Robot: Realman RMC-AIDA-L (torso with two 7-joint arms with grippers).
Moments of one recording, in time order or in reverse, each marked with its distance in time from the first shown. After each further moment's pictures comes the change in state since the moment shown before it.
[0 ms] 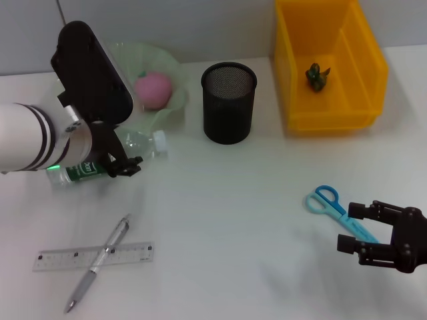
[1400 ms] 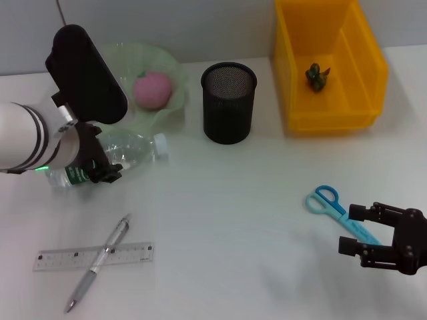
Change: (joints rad) left arm -0.033 0.002 -0.008 -0.015 0.086 0.096 -0.063; right arm 0.003 -0.002 0.008 -0.005 -0.011 -0.019 0.011
